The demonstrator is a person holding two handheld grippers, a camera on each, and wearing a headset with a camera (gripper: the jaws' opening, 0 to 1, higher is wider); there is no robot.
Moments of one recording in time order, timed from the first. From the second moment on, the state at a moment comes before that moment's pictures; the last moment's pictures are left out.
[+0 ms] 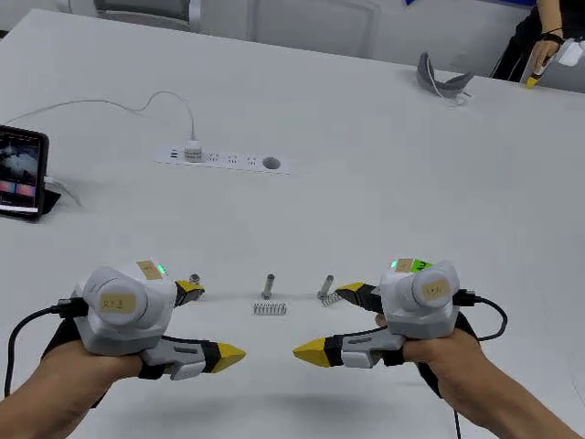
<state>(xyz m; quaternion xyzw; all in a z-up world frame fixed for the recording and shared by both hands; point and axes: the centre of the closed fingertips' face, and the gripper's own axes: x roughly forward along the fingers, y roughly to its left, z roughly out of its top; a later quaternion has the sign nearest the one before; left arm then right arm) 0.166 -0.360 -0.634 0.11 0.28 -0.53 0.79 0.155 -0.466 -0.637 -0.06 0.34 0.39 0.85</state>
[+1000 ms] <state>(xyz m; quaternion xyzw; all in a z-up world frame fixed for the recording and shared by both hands) 0.197 -0.423 -0.702 0.08 0.33 -0.53 0.78 0.124 -0.486 -0.629 -0.05 0.34 0.38 0.86</state>
